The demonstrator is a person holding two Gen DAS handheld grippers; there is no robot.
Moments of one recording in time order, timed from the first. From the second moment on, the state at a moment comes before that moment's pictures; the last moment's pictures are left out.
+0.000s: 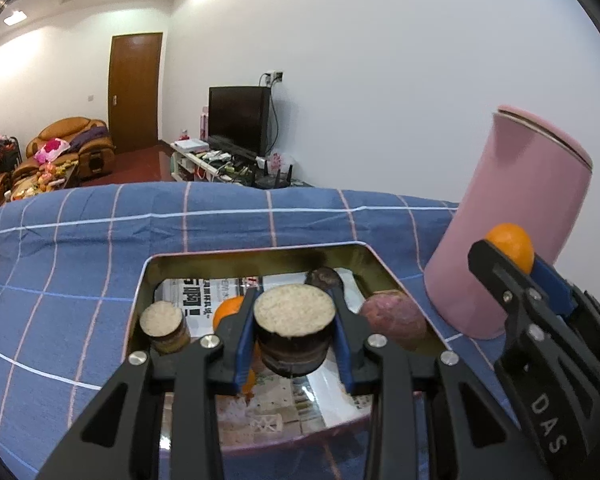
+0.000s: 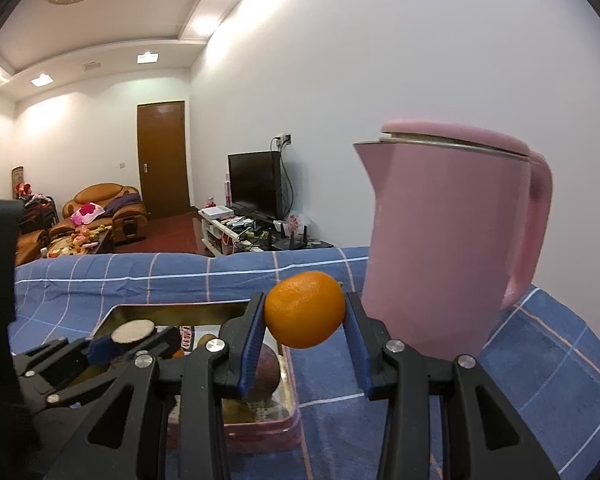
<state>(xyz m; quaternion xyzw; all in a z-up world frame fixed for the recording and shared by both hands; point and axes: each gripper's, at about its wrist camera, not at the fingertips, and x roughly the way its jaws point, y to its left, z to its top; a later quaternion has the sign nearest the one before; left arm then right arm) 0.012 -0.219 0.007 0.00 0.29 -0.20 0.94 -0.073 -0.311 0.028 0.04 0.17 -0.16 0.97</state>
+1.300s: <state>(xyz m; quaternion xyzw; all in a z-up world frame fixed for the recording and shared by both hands) 0.078 -0.204 -0.023 0.04 0.36 -0.11 0.93 0.038 -0.309 -0.011 0.11 0.30 -0.07 0.95</state>
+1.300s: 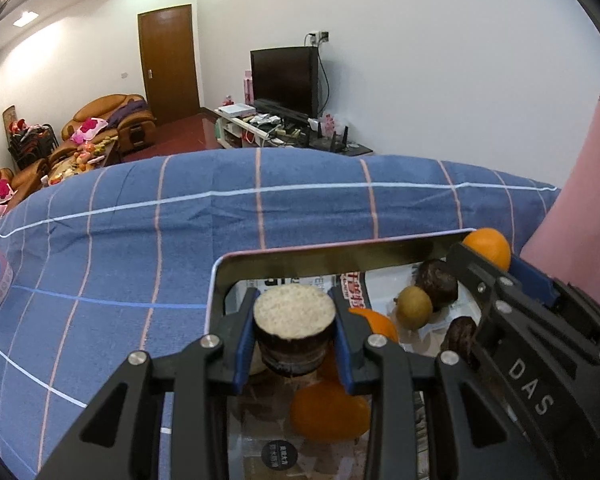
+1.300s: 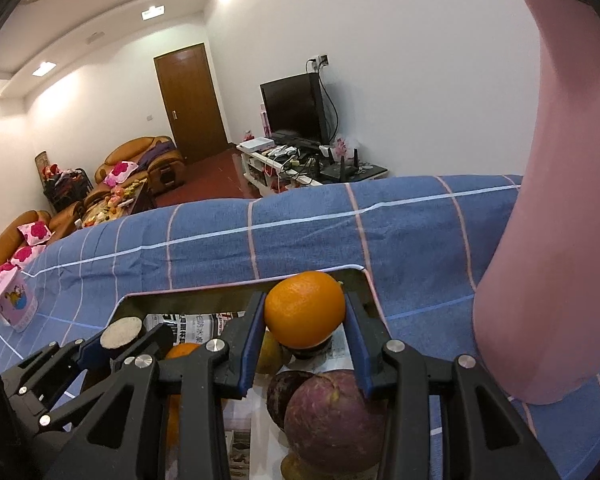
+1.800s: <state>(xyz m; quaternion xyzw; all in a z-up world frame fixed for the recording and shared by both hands) 0.074 -0.202 -0.021 0.05 0.35 -0.12 0.93 0.048 -0.301 -0.012 0.08 0.31 -0.07 0.95</state>
